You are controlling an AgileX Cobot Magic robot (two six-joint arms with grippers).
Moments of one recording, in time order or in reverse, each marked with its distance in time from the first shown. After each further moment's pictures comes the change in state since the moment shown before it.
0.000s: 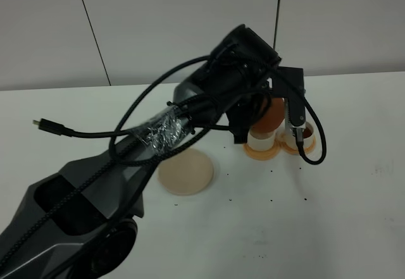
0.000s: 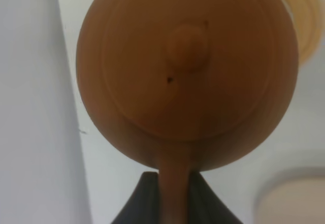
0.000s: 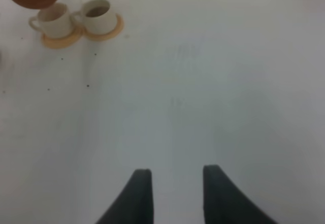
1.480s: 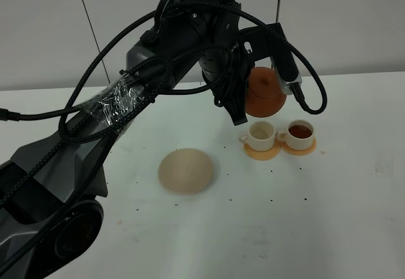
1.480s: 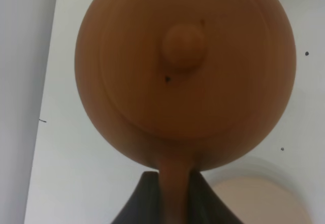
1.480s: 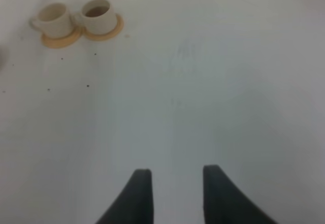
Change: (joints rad) left arm 0.078 -0.113 0.000 -0.257 0.050 -0.085; right arm 0.000 0.000 0.000 0.000 0.000 0.000
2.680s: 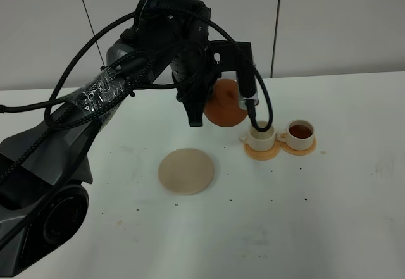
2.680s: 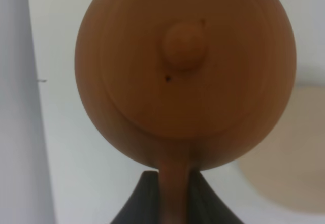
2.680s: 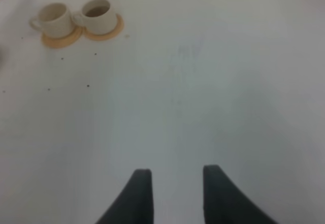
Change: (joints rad) left arm 0.091 -0.001 0.081 0.063 -0.001 0.283; right arm 0.000 0.000 0.000 0.000 0.000 0.000
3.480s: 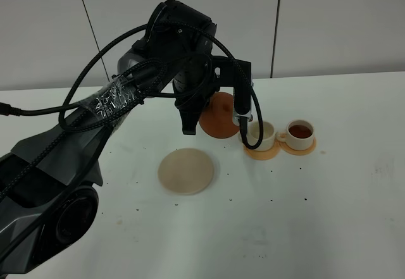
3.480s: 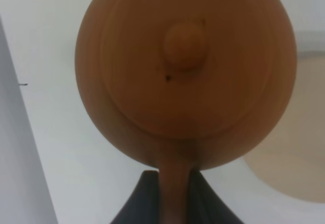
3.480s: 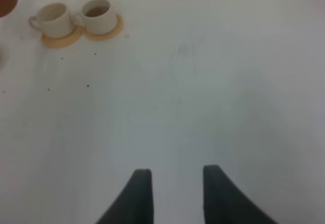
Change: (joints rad) left arm 0.000 0.050 0.000 0.018 0.000 0.079; right arm 0.000 0.000 0.000 0.000 0.000 0.000
